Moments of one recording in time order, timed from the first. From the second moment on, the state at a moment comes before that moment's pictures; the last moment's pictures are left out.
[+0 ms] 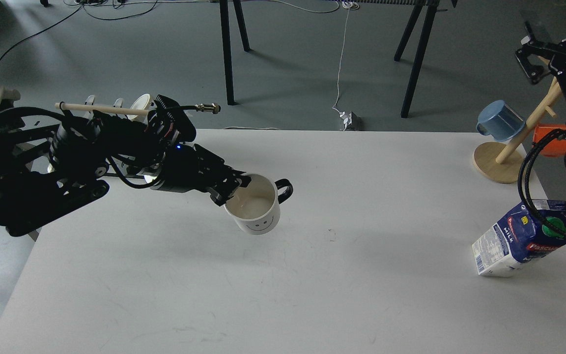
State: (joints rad) left arm -1.08 0.49 -0.22 -1.30 1.91 -0.46 -0.32; right arm 0.69 -0.59 1.03 0.76 0.34 0.49 0.11
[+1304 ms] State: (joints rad) left arm -0.97 -0.04 -0.20 -0.91 2.07 -0.49 -0.26; right arm 0.60 -0.63 1.11 0.86 0.34 0.49 0.11
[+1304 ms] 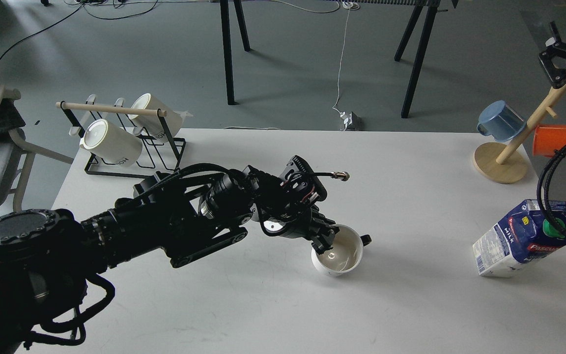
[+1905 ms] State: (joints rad) left arm -0.98 0.00 -0.48 -0.95 1.91 -0.49 -0.28; right arm 0.57 -0.71 1.11 0.87 0.34 0.49 0.11
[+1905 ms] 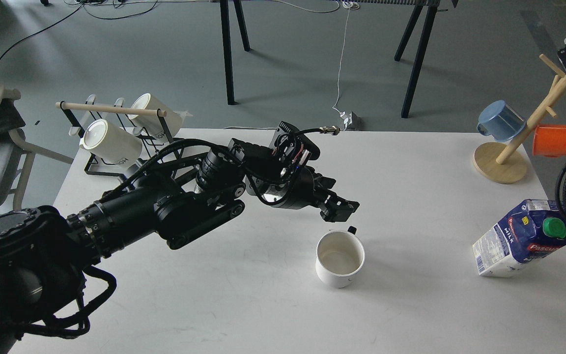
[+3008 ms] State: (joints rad) left arm -1.02 0.24 -0.90 -0.63 0.11 -0.34 -0.25; right arm -0.62 -0.74 1.70 1.44 0.56 0.49 0.13
